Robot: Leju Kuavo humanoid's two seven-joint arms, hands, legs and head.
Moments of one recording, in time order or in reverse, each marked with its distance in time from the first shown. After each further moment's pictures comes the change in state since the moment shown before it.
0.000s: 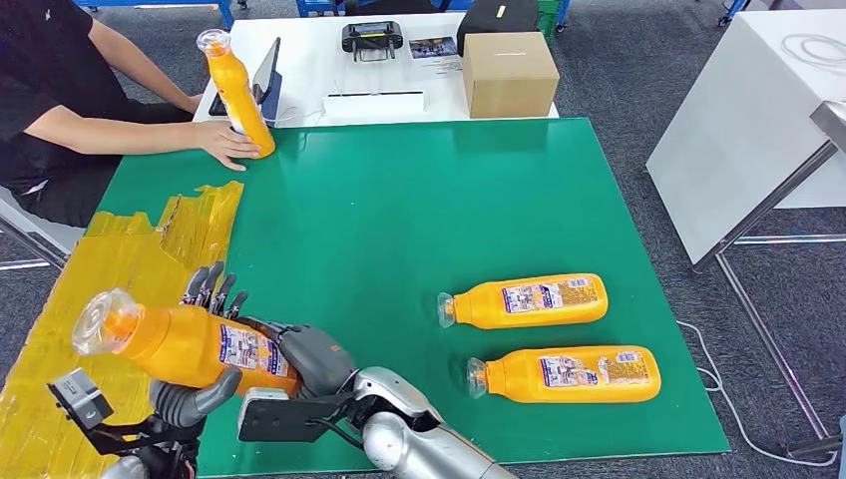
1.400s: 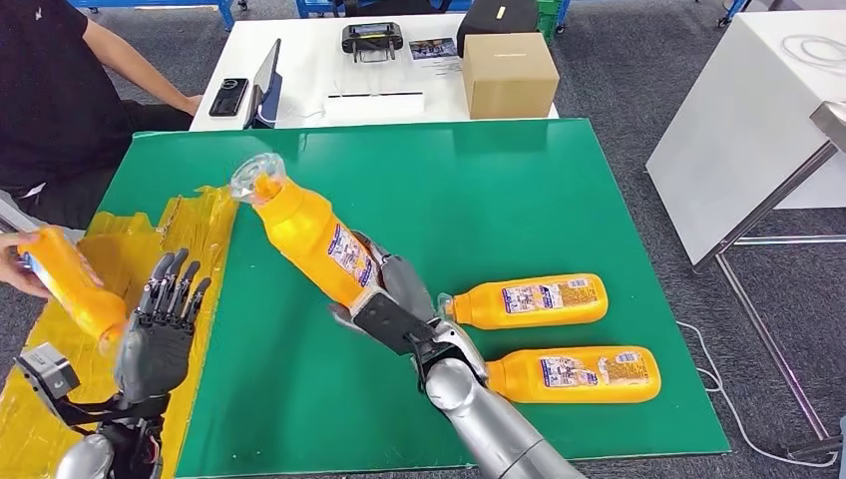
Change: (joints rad) left arm -0.097 0.061 0.153 0.109 0.001 -0.065 0.014; right arm 0.016 -0.093 -0.309 -0.158 -0.161 -0.120 -0.063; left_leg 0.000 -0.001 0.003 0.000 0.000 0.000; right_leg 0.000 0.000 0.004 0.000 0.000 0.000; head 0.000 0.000
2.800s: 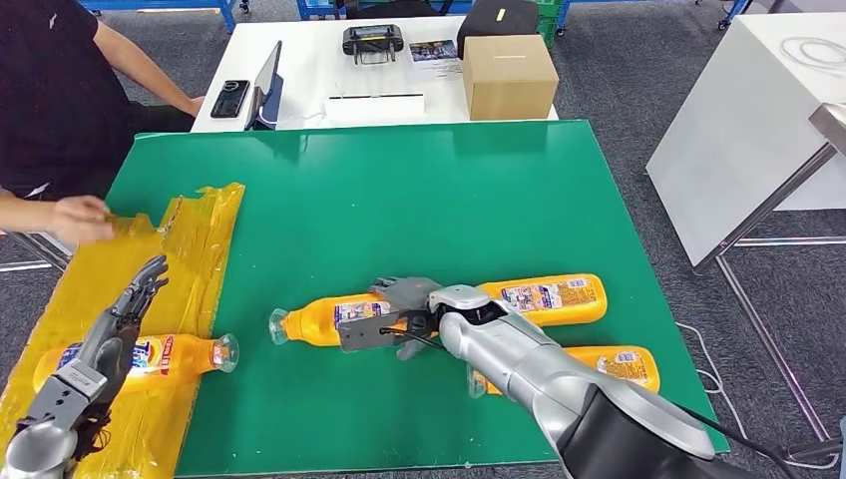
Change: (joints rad) left arm -0.055 0.351 -0.091 0.134 -0.388 0.285 -0.282; right arm -0.466 -0.063 0.528 0.622 0.095 0.427 0.286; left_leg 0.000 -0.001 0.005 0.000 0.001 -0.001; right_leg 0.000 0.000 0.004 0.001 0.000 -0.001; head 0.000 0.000
